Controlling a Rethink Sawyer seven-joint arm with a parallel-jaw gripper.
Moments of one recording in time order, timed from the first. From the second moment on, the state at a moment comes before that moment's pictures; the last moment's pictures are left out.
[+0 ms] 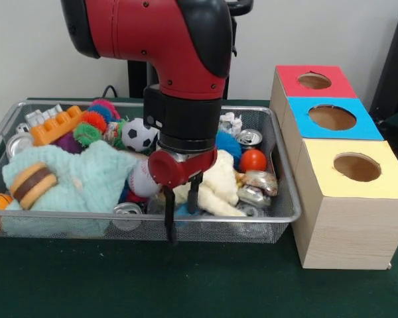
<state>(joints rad) -0.33 -0.42 0.08 1.44 -0.22 0.30 0.72</state>
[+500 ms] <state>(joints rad) -0.28 -0.38 0.08 1.34 -0.20 0.46 0.72</state>
